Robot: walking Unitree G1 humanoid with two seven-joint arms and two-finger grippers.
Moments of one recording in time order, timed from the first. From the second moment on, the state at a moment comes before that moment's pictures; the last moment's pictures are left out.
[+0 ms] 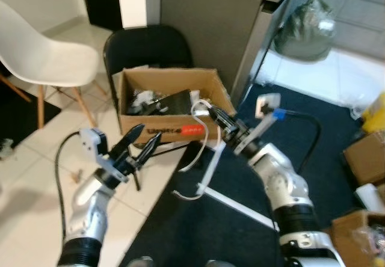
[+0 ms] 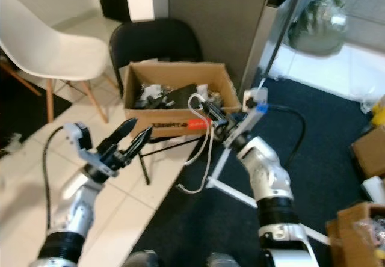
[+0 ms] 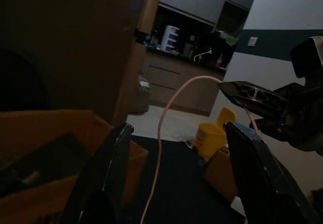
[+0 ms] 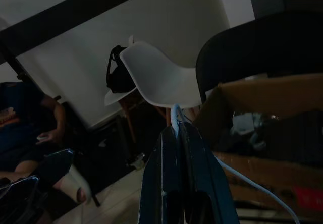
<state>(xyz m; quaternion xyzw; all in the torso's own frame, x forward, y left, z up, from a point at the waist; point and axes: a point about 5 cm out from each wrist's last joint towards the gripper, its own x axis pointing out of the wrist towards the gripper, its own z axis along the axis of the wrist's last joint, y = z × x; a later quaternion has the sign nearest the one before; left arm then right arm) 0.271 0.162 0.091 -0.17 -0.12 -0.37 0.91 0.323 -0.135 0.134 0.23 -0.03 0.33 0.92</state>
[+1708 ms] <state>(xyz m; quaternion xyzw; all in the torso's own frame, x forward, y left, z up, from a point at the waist) 0.273 0.161 0.096 -0.17 -0.12 -0.36 0.91 0.324 -0.134 0.136 0.22 -0.03 0.33 0.92</state>
